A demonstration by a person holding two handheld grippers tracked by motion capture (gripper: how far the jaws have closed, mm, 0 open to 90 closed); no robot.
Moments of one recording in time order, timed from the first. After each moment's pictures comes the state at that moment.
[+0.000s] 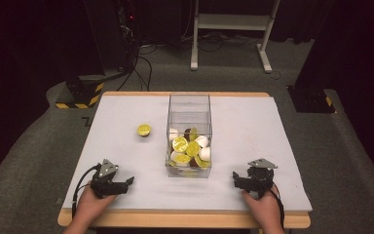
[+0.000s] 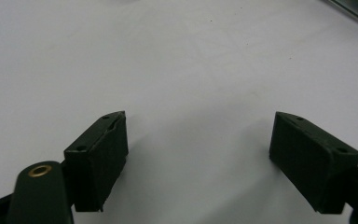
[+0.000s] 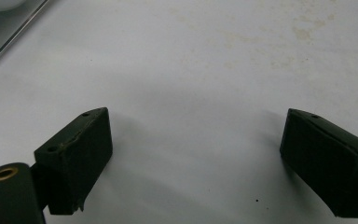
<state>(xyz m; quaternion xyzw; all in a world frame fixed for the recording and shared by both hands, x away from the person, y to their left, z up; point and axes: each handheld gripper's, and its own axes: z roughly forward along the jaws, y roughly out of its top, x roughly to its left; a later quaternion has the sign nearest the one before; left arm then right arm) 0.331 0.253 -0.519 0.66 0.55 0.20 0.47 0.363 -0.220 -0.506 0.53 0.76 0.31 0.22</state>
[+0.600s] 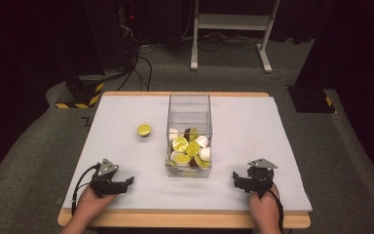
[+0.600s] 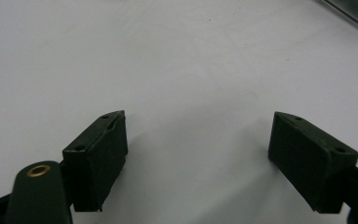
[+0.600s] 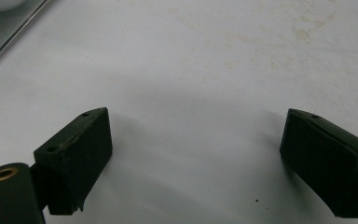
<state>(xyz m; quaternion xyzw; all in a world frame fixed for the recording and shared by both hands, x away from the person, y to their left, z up) 0.331 0.253 -0.519 0.66 0.55 0.20 0.48 0.363 -0.219 -0.505 0.53 0.76 0.31 0.23</state>
